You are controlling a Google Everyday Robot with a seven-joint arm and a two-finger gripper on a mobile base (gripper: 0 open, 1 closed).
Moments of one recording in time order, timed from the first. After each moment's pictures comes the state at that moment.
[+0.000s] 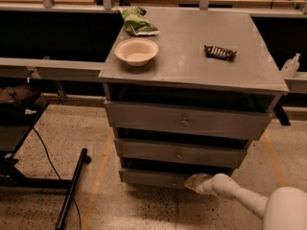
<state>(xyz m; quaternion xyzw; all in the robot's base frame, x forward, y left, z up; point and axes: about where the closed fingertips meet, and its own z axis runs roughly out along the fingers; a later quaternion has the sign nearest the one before) 0.621 -0.199 0.191 -0.59 0.73 0.03 0.35</state>
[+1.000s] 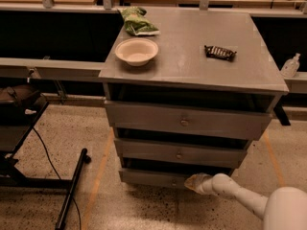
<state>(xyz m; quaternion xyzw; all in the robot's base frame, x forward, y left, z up) 0.621 -0.199 0.191 -0.59 0.73 0.03 0.35</state>
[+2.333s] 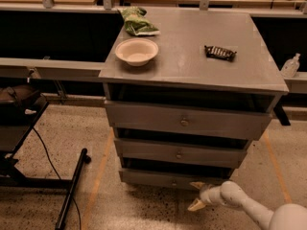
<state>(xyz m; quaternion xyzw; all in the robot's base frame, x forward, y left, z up) 0.577 -0.218 0.152 -0.58 0.73 0.09 0.34</state>
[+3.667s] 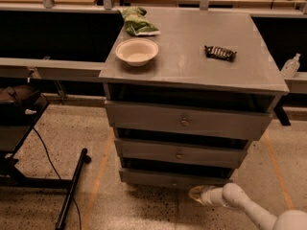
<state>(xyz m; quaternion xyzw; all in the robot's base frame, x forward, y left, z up) 0.570 -0.219 0.148 -0.59 0.72 0.10 0.36</state>
